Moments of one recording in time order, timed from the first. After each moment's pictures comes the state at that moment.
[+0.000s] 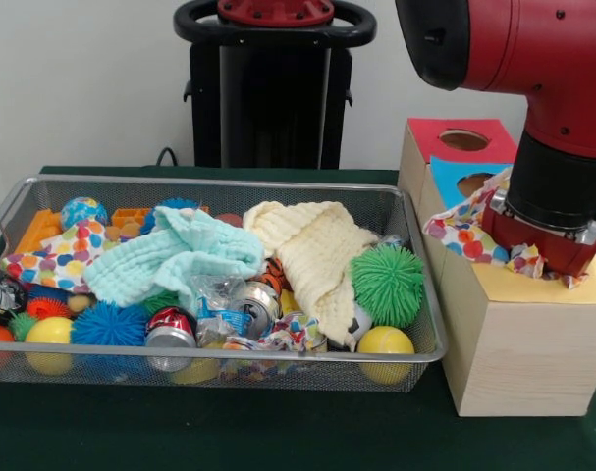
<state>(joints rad) 0.19 -0.31 -0.22 1.20 0.23 0.68 2.34</state>
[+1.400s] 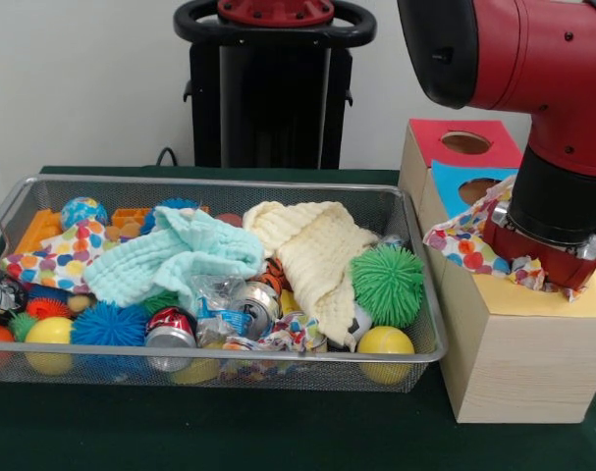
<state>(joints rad) 0.20 -0.27 -0.23 1.14 0.22 0.73 2.34</state>
